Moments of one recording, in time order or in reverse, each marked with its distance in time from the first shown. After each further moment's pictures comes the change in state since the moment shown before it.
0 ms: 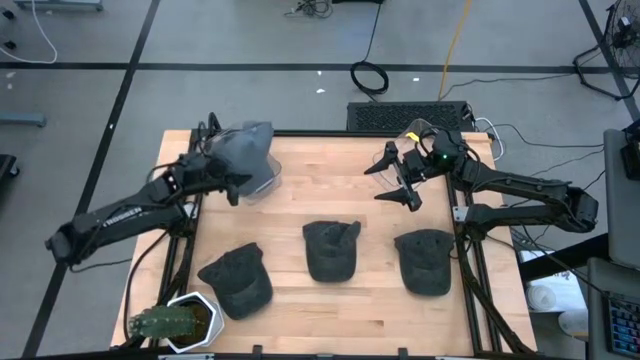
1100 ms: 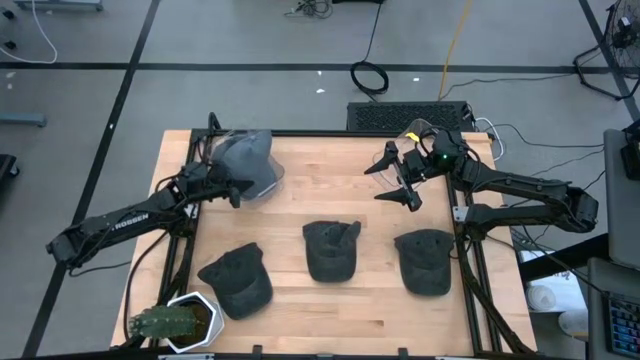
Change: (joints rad) left arm 0.026 0.000 -0.223 0.271 0.040 -0.213; right arm 0.000 0.000 0.000 0.002 0.000 -0.011
